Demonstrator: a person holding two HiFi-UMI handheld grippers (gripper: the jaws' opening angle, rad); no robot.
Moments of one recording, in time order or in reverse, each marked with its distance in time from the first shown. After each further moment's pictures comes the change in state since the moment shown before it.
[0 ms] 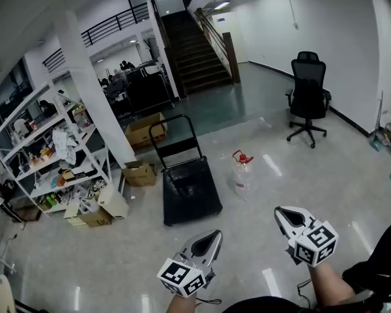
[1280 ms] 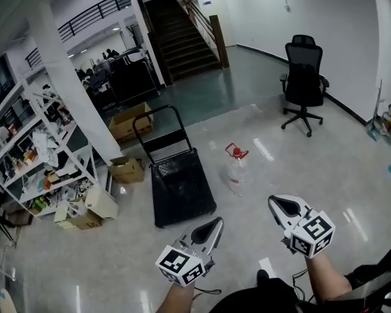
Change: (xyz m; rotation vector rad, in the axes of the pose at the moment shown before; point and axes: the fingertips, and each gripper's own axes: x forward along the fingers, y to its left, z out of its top) left arm 0.133 0.120 -0.016 -0.018 0.024 -0.091; right arm 0.142 -0.090 -0.010 -0.019 0.006 -0.008
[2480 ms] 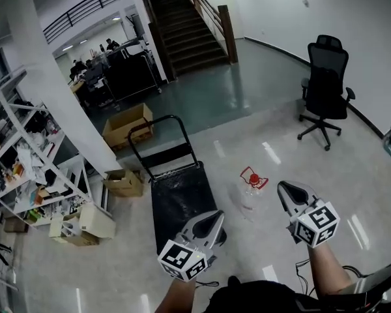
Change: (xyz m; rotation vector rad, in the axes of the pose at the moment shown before) left arm 0.212 0.345 0.021 0.029 0.020 0.025; right arm 0.358 -0.225 0.018 -0.001 0.000 -0.094
